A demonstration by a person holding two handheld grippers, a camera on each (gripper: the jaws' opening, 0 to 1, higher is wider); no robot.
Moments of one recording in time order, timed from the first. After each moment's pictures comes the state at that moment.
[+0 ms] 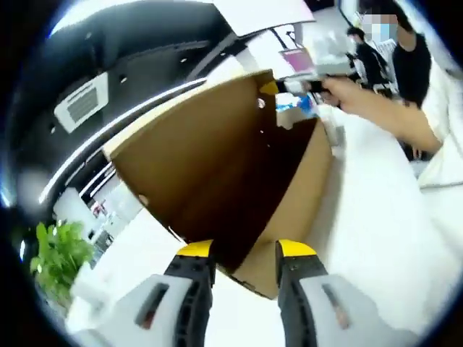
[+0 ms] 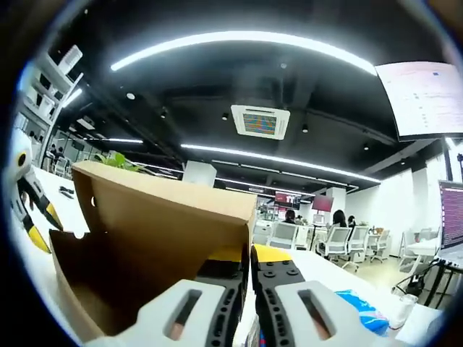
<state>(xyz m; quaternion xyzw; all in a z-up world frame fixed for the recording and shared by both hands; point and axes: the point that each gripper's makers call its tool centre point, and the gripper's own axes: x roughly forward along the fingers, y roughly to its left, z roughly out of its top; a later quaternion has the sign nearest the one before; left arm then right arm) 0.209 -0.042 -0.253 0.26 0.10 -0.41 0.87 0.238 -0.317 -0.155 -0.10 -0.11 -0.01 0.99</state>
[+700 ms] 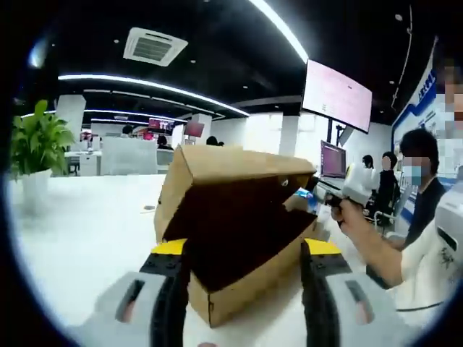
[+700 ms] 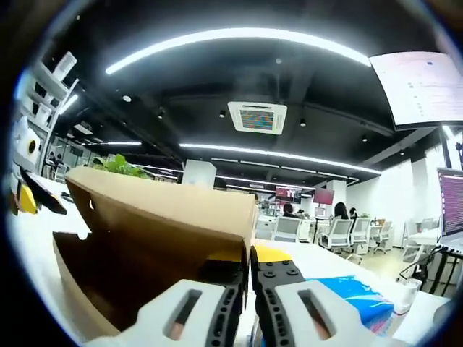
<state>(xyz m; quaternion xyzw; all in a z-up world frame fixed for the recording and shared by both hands) 0.196 -0.040 -0.203 -0.05 0.09 -0.45 0.89 0.232 -0.318 -0.170 -0.09 -0.10 -0.01 0.99</state>
